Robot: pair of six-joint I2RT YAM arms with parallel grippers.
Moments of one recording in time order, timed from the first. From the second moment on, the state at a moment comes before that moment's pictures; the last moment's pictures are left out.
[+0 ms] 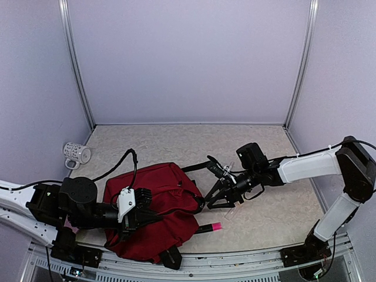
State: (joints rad) left arm -1.48 0.87 0.67 -0.19 -0.21 0.07; right arm 0.72 1.60 0.81 0.03 -1.05 -0.16
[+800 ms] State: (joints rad) left arm -1.49 0.87 0.67 -0.20 -0.22 0.08; right arm 0.74 1.54 0.82 0.00 -1.07 -0.19
